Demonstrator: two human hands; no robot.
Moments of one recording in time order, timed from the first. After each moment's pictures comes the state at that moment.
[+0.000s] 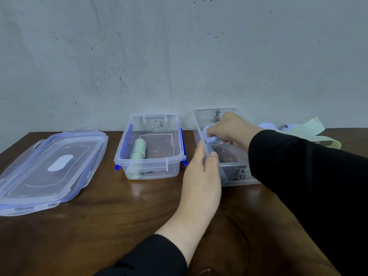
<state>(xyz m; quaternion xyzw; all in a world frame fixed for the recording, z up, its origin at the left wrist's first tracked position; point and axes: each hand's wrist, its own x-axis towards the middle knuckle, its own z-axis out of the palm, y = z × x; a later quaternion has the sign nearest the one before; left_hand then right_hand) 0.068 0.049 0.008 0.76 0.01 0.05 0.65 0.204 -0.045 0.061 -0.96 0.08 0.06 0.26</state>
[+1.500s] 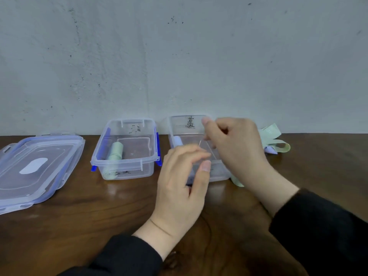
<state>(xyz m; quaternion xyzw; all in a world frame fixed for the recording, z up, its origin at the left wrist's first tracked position) 0.031 0.043 0.016 0.72 -0.26 0.41 0.50 0.066 -0.081 0.089 -0.88 -0.10 -0.27 0.38</state>
